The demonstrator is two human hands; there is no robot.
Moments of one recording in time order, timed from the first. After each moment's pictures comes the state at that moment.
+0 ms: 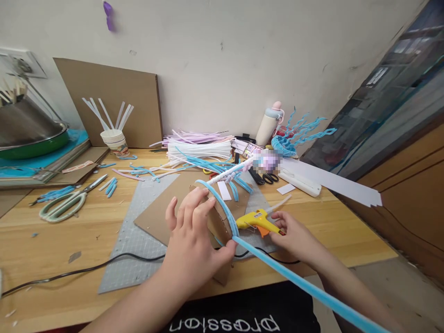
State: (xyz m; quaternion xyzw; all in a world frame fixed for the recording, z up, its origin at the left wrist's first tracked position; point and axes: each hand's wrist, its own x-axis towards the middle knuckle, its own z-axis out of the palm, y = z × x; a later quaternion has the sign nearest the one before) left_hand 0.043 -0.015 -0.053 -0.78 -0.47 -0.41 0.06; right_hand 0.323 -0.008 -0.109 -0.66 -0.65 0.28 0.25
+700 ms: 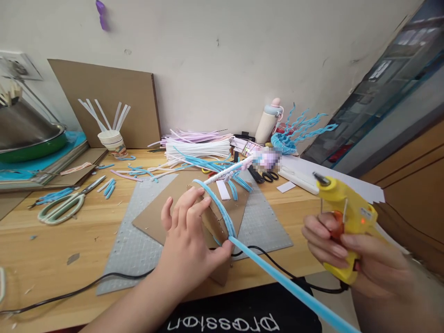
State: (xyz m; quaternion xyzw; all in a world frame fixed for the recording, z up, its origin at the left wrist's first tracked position) left_hand 0.039 -0.014 -0.054 -0.79 -0.47 -0.40 0.05; right_hand 0.310 -0.045 -0.015 -0.39 -0.40 0.61 0.56
